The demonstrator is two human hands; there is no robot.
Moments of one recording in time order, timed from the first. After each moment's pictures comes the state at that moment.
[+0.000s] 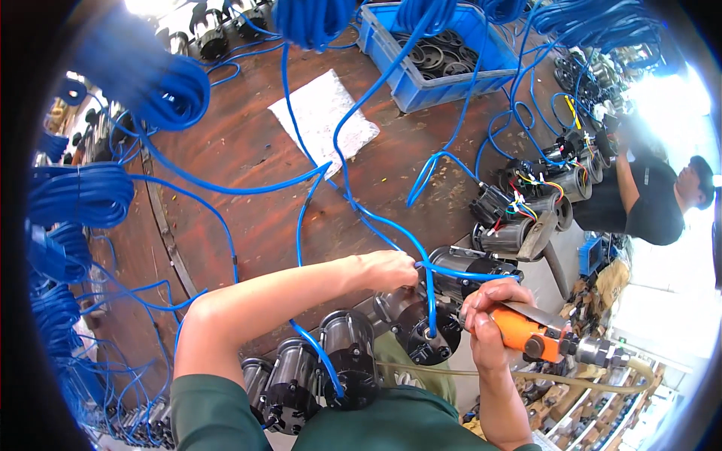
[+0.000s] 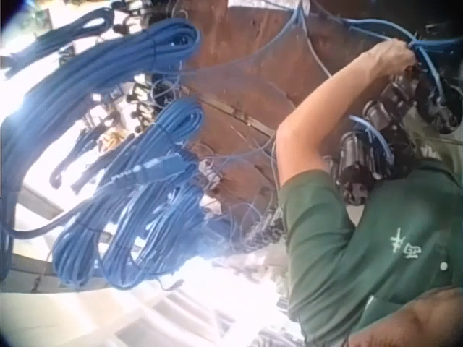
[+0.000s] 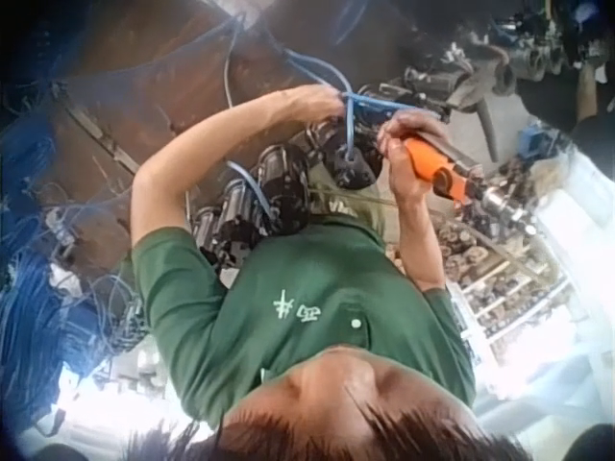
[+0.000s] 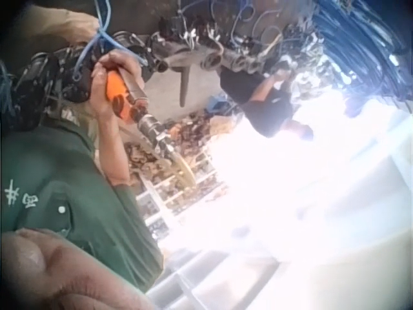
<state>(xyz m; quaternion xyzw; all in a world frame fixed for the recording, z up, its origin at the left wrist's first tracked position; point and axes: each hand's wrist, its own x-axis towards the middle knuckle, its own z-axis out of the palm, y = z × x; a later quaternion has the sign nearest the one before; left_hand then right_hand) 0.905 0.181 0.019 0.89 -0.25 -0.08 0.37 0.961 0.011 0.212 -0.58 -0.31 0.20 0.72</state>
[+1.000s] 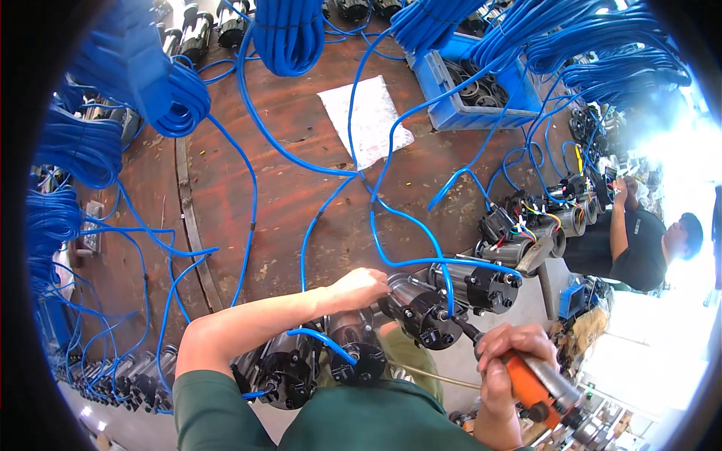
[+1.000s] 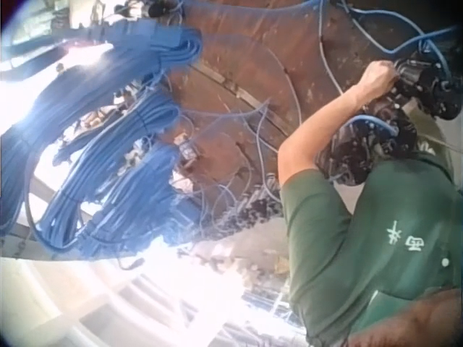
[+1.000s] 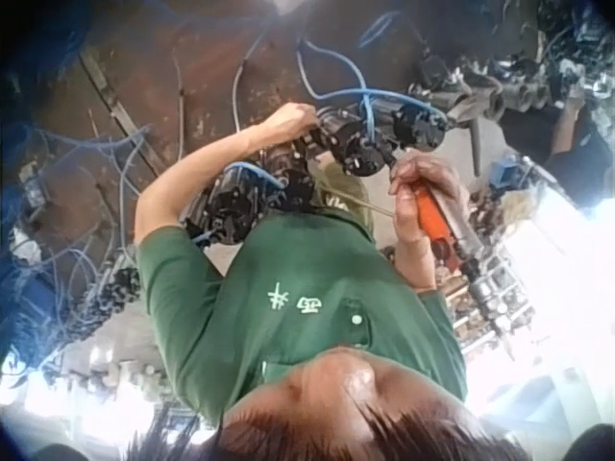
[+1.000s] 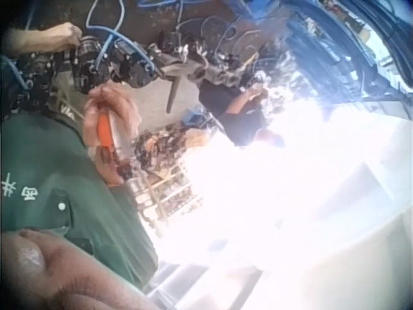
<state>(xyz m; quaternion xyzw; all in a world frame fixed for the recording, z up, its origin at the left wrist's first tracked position) 0.784 0.144 -0.013 0.88 -0.01 0.08 0.46 0.912 -0.008 0.296 -0.64 -0.45 0.19 0.59</state>
